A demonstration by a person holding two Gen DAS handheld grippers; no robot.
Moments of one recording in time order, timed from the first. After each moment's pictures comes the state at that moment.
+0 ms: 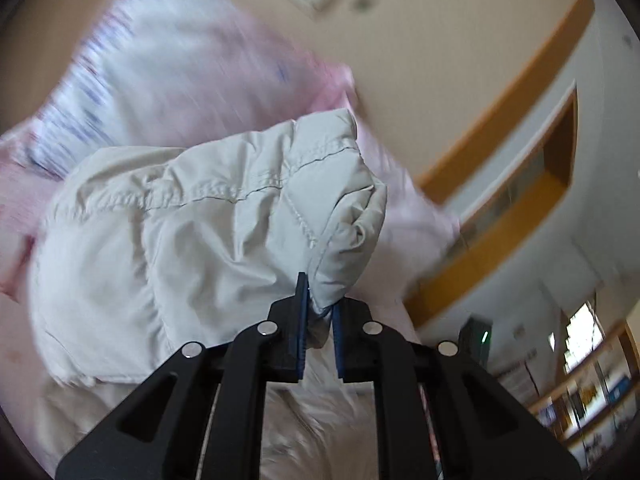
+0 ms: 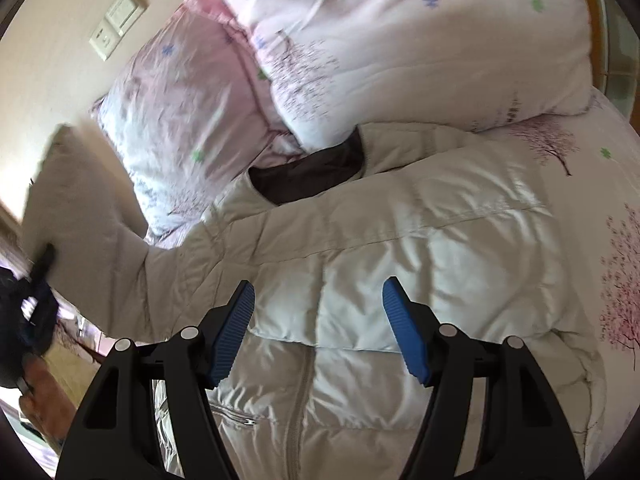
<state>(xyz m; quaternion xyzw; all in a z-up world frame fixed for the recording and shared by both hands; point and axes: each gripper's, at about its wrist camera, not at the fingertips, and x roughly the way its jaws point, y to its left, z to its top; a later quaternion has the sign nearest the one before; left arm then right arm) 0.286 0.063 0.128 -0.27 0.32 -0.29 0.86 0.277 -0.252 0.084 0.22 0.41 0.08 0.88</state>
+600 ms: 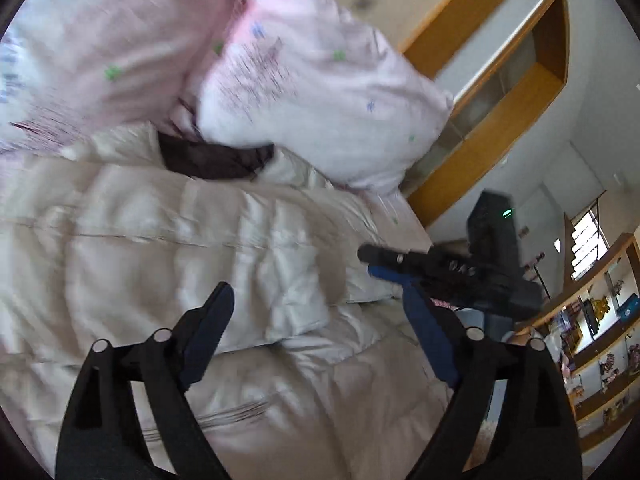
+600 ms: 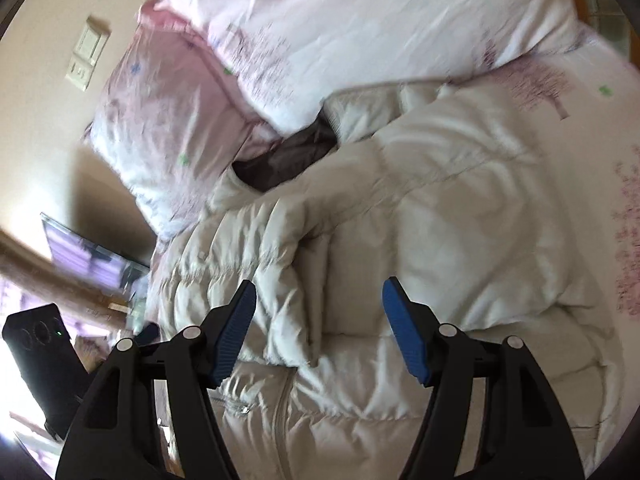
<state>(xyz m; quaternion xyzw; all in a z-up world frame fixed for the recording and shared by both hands) 0.281 -0.009 0.080 -0.15 0.40 -0.34 0.83 0.287 -0.282 0.047 0.29 0.46 0.11 0.83</state>
